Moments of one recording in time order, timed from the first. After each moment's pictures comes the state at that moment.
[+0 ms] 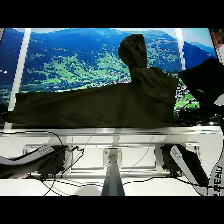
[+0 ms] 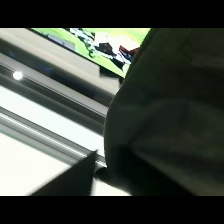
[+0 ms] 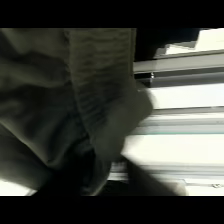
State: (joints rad) left arm 0.85 -1.29 1.04 1.71 -1.14 -1.17; right arm -0.45 -0.87 0.65 -1.43 1.52 1.29
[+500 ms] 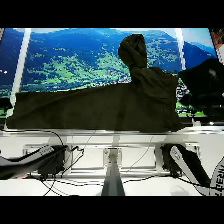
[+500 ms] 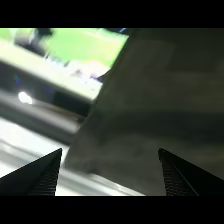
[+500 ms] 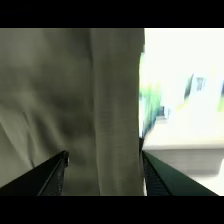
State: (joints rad) left arm 0.72 -1.28 1.07 1.69 -1.15 -1.18; right arm -0.41 -0.89 0.80 -1.31 1.23 1.22
